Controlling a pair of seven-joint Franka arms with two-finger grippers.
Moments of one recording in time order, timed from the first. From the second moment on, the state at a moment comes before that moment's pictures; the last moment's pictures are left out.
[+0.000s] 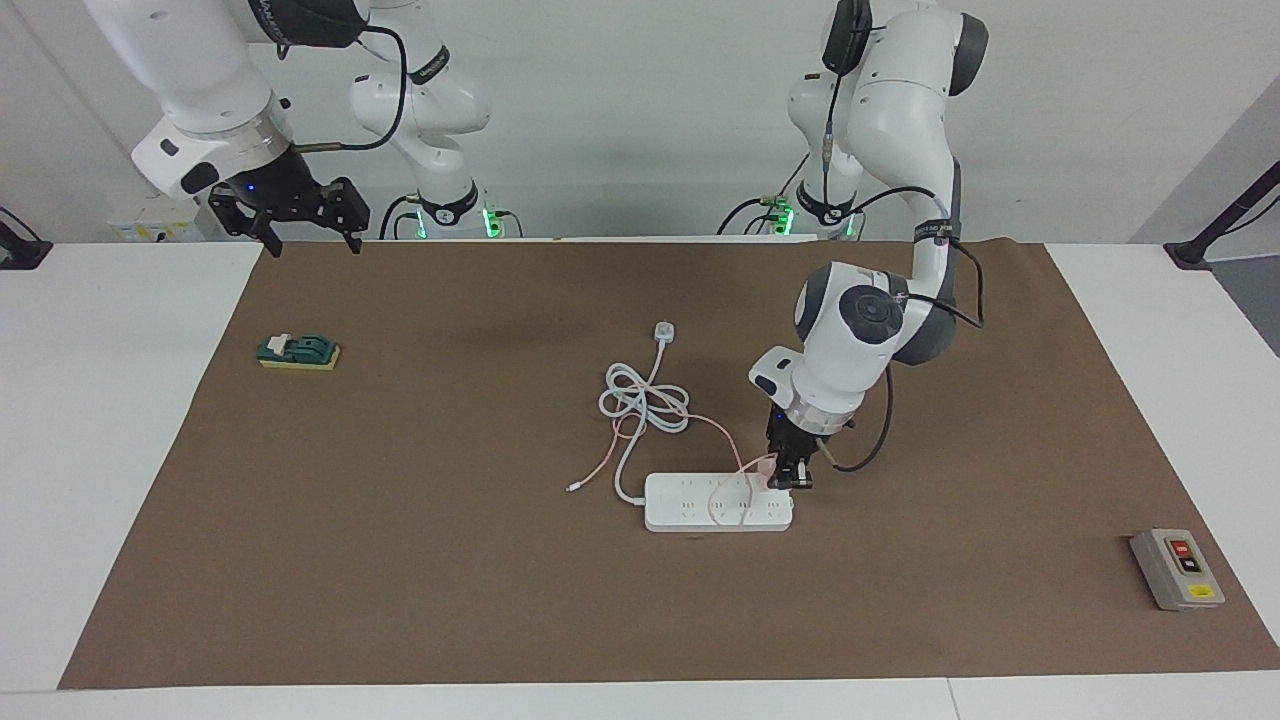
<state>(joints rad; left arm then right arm) -0.30 0.51 -0.11 -1.63 -0.06 2.25 1.28 -0.02 -0.03 0.02 -1.58 -0.02 1.43 -0.05</state>
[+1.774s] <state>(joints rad) -0.26 0.58 -0.12 -1.52 -0.15 2.14 1.32 -0.02 -0.03 0.02 -1.58 -0.02 1.43 -0.05</state>
